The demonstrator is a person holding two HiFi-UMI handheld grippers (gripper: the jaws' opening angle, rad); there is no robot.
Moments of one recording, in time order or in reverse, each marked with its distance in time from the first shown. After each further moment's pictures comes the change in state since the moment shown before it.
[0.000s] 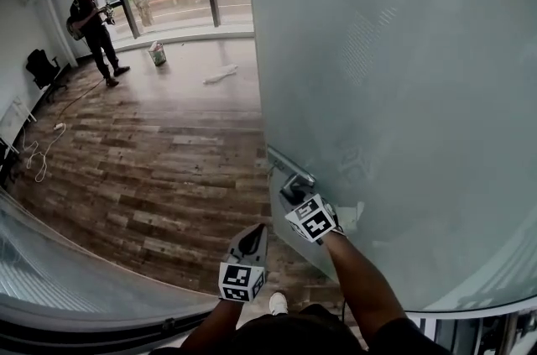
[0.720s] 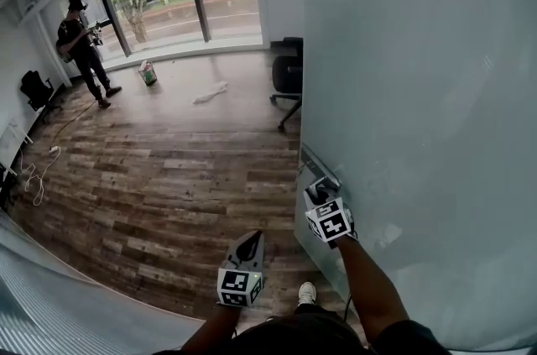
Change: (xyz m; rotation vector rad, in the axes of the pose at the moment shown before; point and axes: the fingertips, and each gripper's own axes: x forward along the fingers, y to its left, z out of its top) left arm 0.183 -0.001 0.014 0.038 0.039 -0.002; right arm 0.009 -0.248 -0.044 0.156 0.008 -0.221
